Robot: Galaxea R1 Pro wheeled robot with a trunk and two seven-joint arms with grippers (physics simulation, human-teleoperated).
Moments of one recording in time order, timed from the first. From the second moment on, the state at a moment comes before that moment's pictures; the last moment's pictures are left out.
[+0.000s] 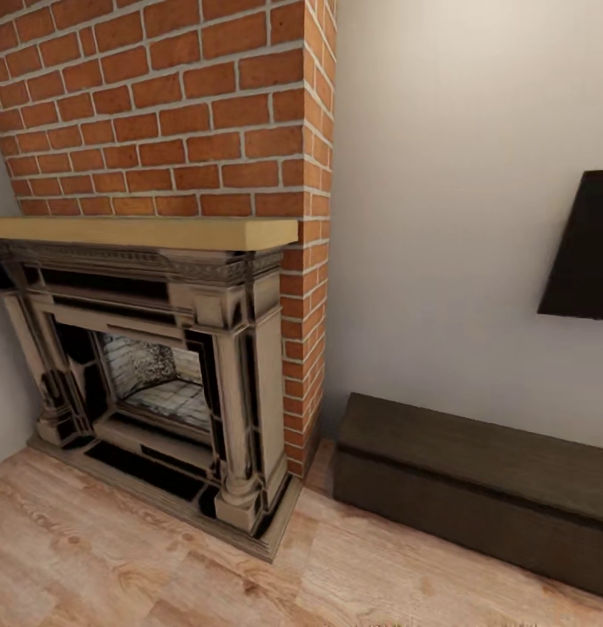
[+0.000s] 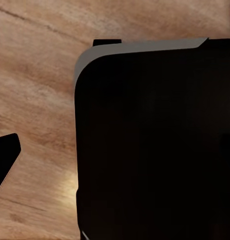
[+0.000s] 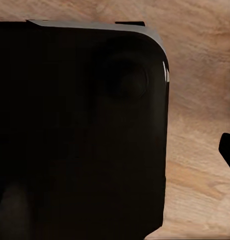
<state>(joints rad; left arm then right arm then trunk) -0.01 0.01 0.00 0.00 0.00 -0.11 0.00 0.00 0.00 -0.01 0.01 -0.01 -0.09 0.00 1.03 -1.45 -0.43</state>
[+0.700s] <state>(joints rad) -0.01 0.01 0.00 0.00 0.00 -0.11 0.00 0.00 0.00 -0.01 0.01 -0.01 -0.09 0.00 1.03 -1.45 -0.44</state>
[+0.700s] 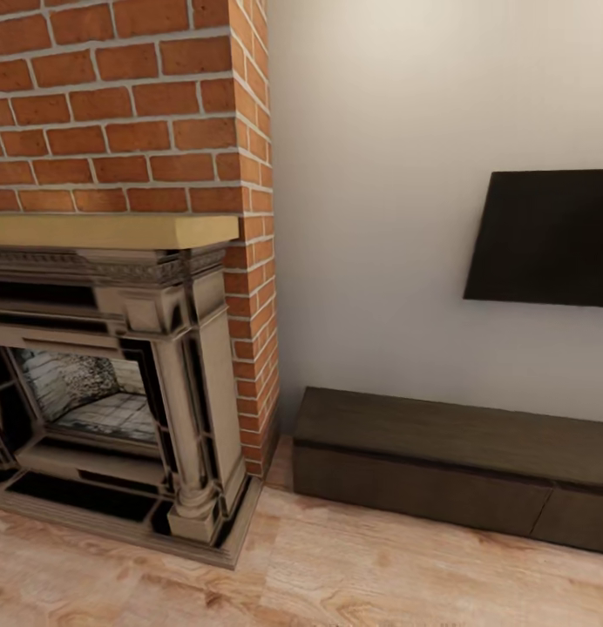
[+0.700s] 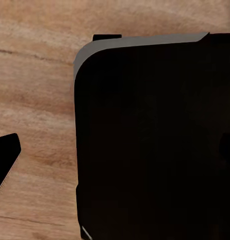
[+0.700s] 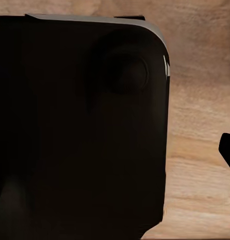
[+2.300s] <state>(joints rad) -0.01 0.01 0.00 0.00 0.00 -0.11 0.00 0.00 0.00 -0.01 0.01 -0.01 -0.09 0.00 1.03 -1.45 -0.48</state>
